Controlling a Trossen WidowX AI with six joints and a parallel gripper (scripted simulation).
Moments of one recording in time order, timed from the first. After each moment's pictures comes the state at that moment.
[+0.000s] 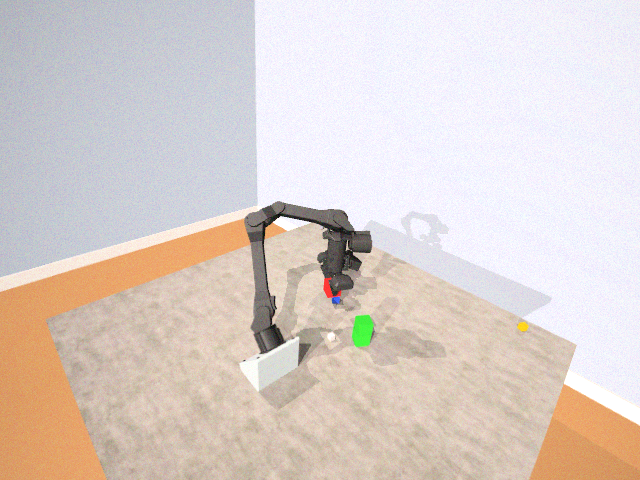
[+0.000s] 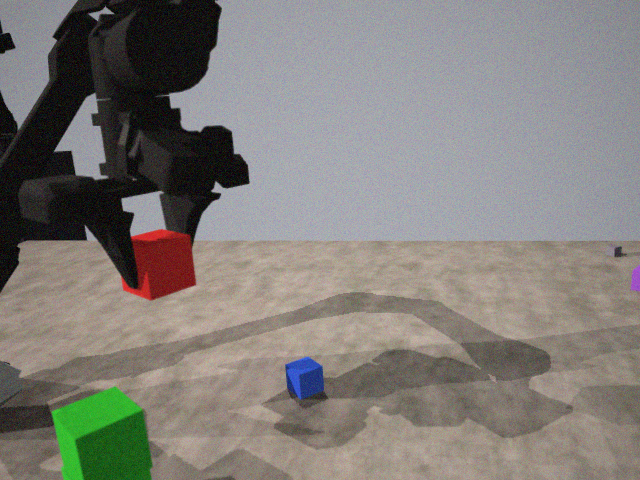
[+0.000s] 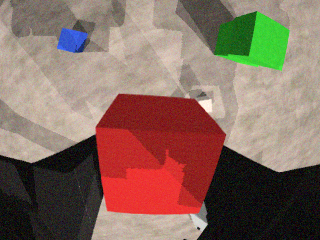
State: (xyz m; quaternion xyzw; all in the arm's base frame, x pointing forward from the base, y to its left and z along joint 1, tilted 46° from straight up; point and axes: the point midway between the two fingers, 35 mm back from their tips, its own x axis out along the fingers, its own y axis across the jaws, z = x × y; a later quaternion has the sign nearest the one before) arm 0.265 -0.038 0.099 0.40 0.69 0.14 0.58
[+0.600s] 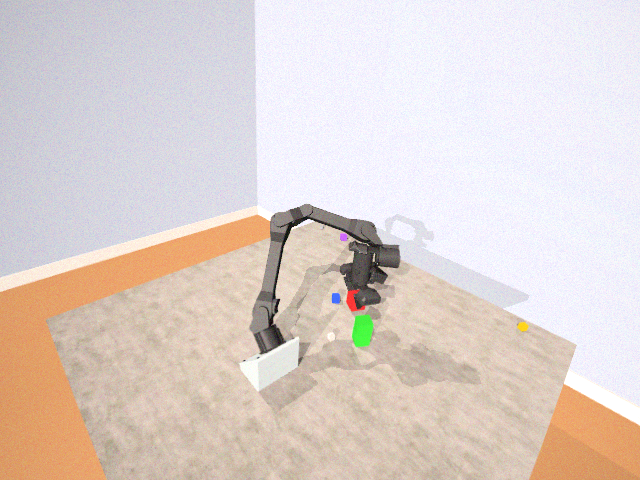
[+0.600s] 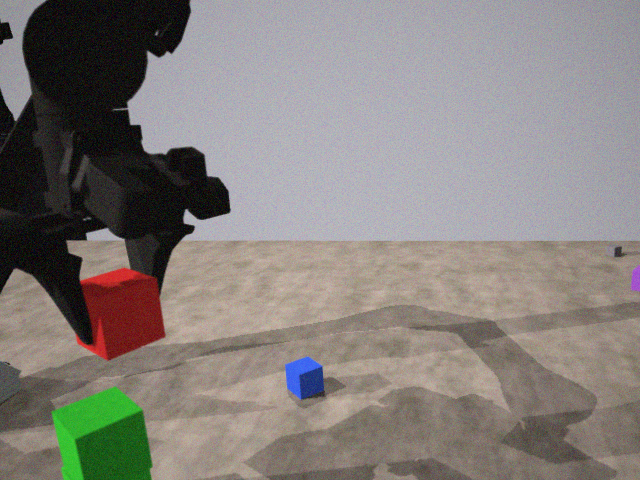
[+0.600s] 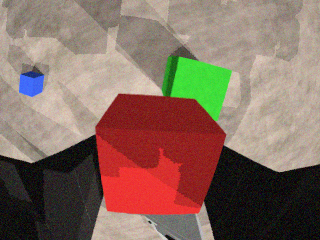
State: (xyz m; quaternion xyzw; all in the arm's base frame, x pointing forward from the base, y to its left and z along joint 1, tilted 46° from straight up) arm 0.290 -0.093 0.032 0.40 0.69 0.14 0.58
